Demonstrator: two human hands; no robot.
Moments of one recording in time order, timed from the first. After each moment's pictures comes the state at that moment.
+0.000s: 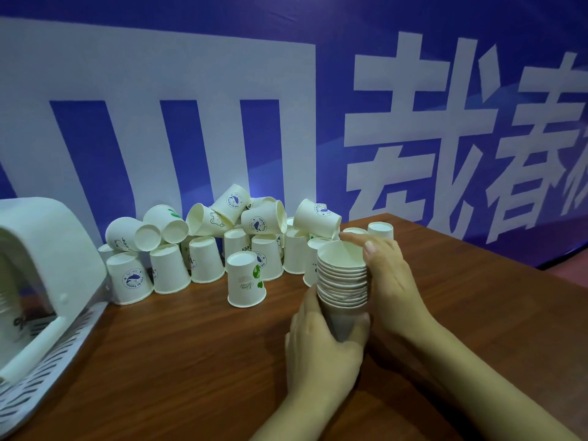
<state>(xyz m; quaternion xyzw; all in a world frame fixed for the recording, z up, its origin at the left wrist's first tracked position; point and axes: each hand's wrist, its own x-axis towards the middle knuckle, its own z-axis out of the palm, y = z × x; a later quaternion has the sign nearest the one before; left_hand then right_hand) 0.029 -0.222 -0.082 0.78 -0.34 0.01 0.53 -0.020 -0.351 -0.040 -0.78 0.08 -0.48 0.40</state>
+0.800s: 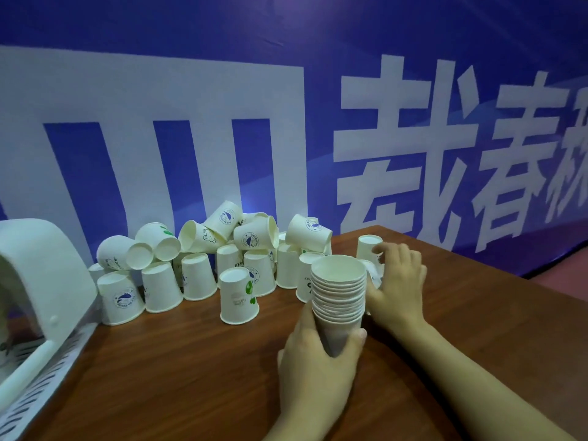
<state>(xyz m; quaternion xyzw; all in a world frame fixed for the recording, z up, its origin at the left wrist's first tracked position) 0.021 -0.214 -0.070 0.78 -0.34 -0.03 0.53 -0.010 -0.406 -0.064 -0.79 0.30 -0.53 0.11</state>
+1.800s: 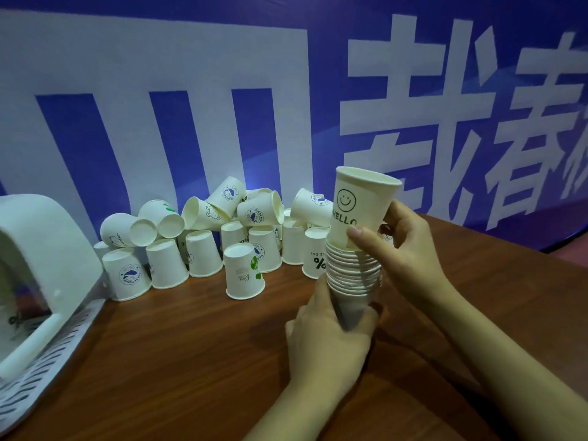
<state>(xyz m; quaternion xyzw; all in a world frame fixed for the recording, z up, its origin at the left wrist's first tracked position) 0.021 -0.219 -0.074 0.81 -0.37 -0.02 0.46 -0.037 -0.352 -0.009 -0.74 0.06 -0.50 0.45</state>
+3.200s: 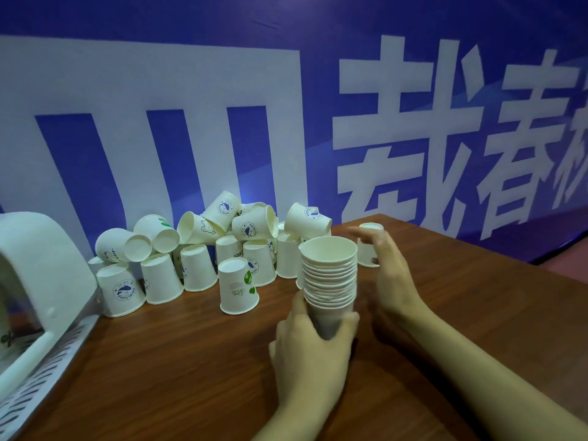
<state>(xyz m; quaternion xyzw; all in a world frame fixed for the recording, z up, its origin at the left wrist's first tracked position) 0.014 -0.204 -0.063 0.82 -0.30 0.01 0.49 -0.017 -0.382 -0.048 -0.76 0.14 -0.48 0.42</state>
